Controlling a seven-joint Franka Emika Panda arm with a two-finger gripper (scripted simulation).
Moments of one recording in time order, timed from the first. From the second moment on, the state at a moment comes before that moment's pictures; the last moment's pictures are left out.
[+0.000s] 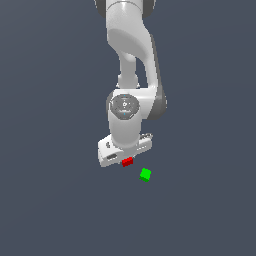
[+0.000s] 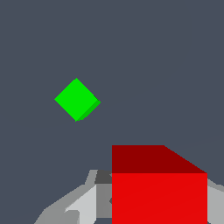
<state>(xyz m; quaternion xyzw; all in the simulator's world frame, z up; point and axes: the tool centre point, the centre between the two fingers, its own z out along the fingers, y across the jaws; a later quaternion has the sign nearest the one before) 0.074 -0.008 0.118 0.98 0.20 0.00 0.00</state>
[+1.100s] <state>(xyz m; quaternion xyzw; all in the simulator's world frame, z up) 0.104 0.077 0.061 0.98 0.20 0.00 0.00</state>
